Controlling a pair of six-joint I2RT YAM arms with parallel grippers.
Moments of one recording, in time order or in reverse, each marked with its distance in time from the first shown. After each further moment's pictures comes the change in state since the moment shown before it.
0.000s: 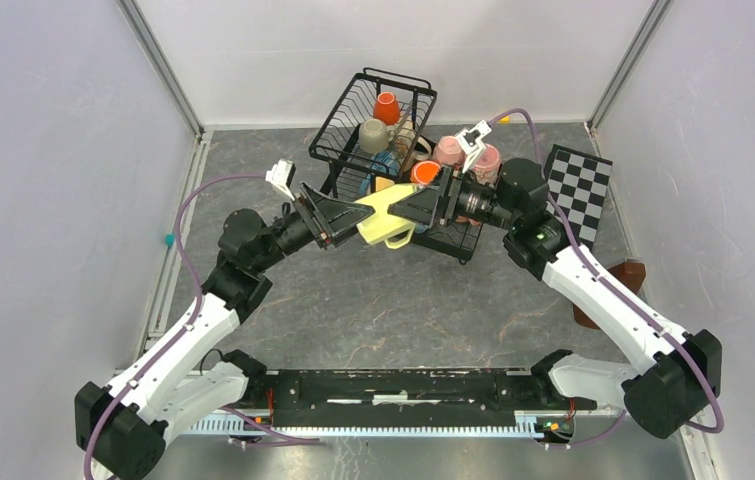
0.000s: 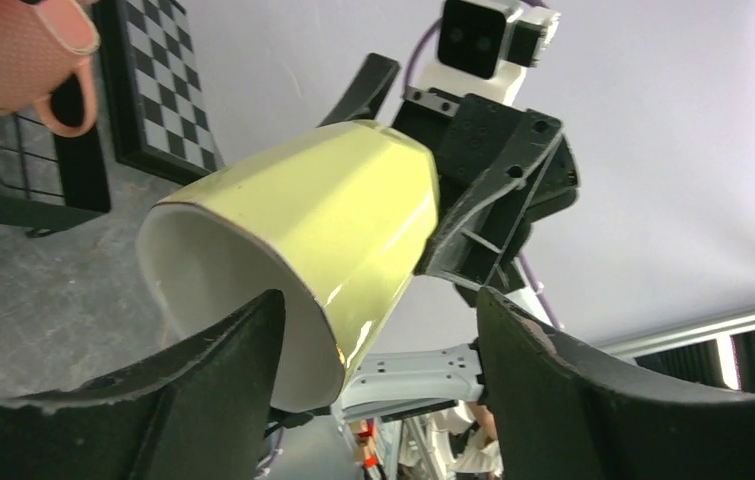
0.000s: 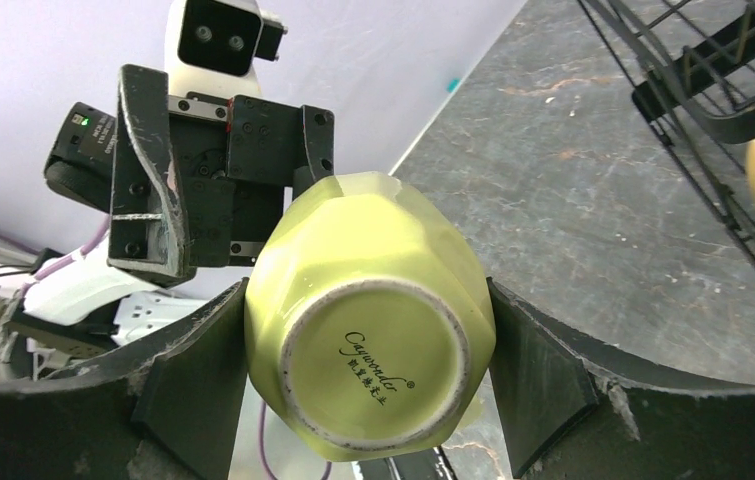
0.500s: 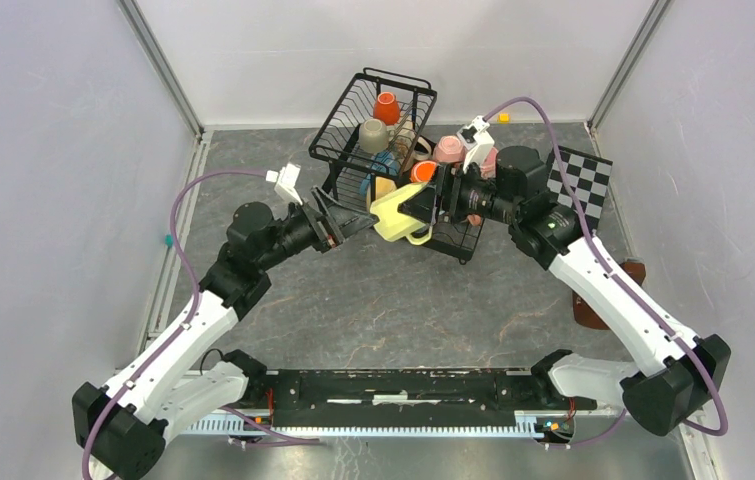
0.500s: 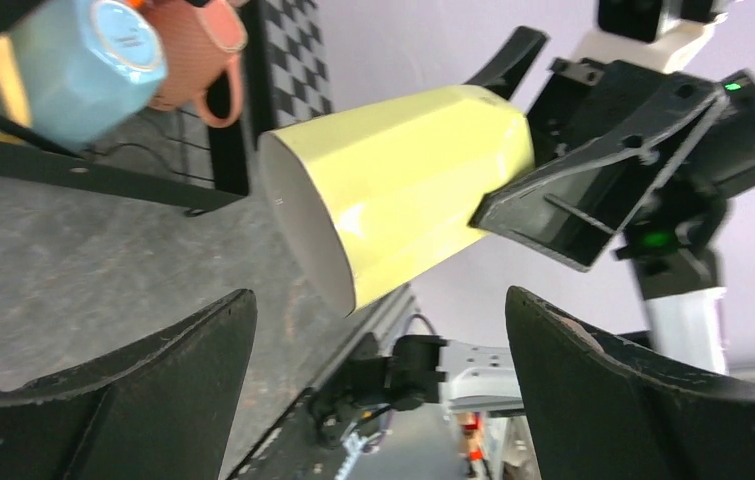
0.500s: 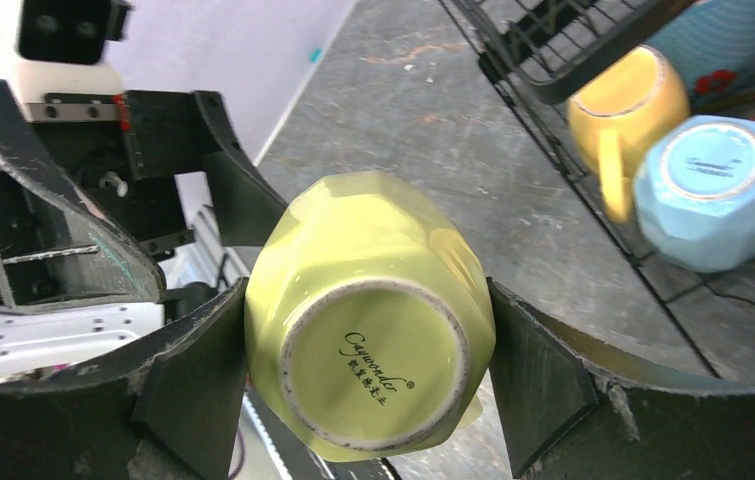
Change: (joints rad) left arm -0.007 0.006 0.057 -0.272 -0.074 0.278; right arm 0.000 0.018 0.164 -0.397 0.187 -0.244
